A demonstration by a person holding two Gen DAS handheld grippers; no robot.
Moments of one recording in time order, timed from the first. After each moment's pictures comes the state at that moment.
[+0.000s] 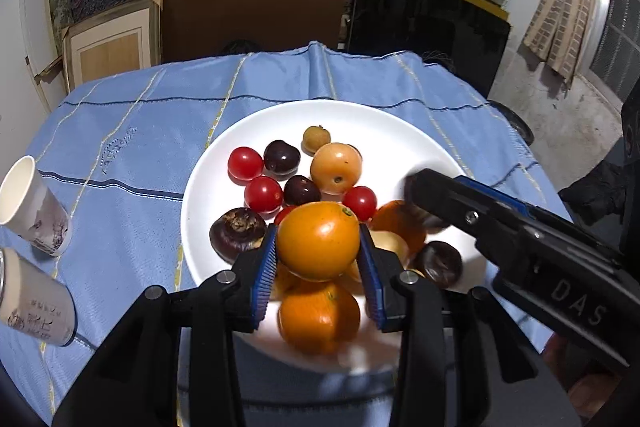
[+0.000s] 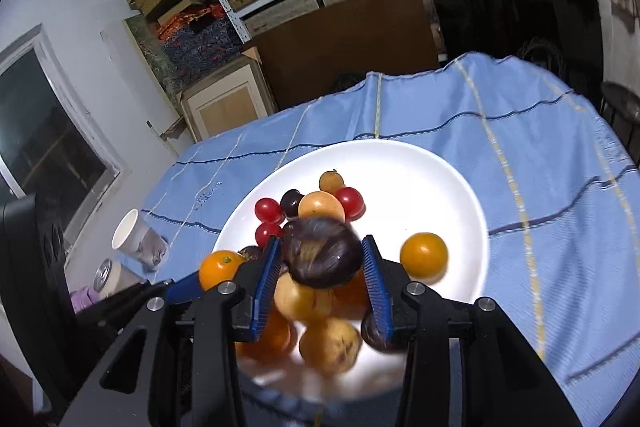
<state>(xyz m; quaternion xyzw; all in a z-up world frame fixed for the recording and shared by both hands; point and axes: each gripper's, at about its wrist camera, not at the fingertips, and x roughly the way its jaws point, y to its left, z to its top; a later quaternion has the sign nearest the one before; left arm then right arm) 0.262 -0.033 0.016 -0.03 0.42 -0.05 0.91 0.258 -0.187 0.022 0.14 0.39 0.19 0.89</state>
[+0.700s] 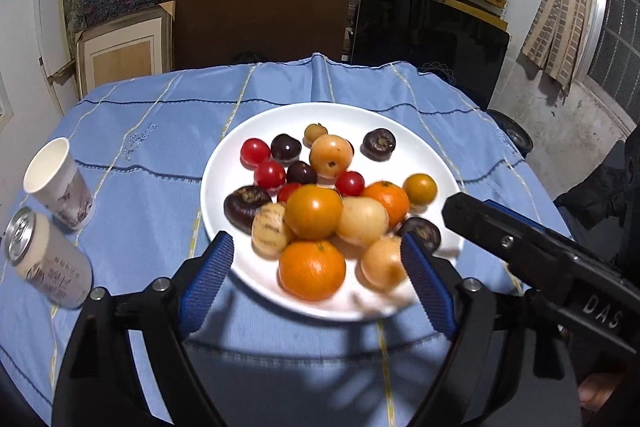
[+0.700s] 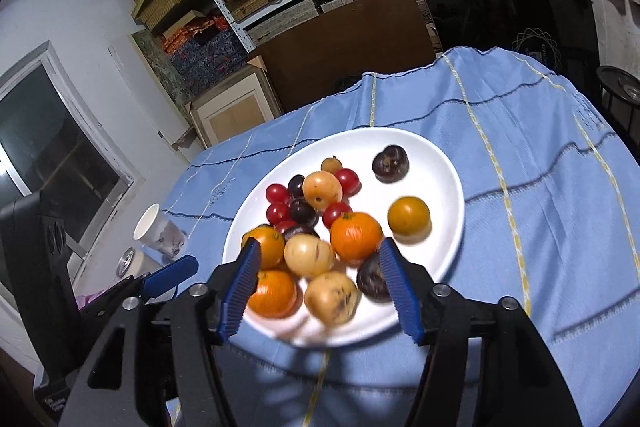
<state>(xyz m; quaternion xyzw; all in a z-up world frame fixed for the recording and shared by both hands) 0.201 -0.037 0.034 -0.03 0.39 -0.04 0.92 0.206 -0.216 0.027 0.17 0.37 0.20 0.89</state>
